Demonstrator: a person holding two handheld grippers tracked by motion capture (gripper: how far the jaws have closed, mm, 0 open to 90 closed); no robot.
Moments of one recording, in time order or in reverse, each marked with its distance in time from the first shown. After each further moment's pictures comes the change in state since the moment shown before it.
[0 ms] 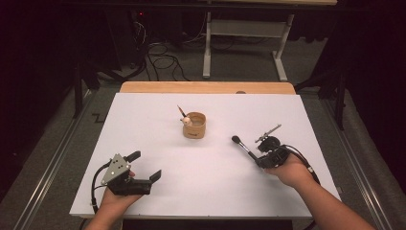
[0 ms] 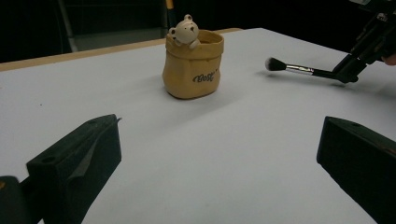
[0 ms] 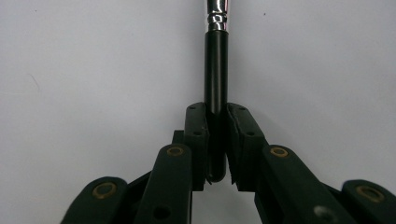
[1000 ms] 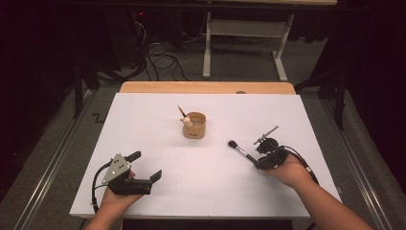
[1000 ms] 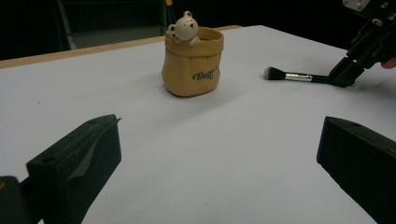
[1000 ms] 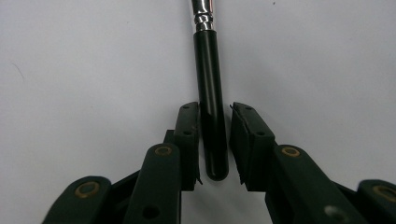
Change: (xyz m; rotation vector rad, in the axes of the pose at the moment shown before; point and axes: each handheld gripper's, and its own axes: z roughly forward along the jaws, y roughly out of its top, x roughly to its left) left arm 0.000 -0.001 0.002 0.006 -0.003 -0.001; right arm -0.001 0.000 0.011 0.028 0.010 -0.018
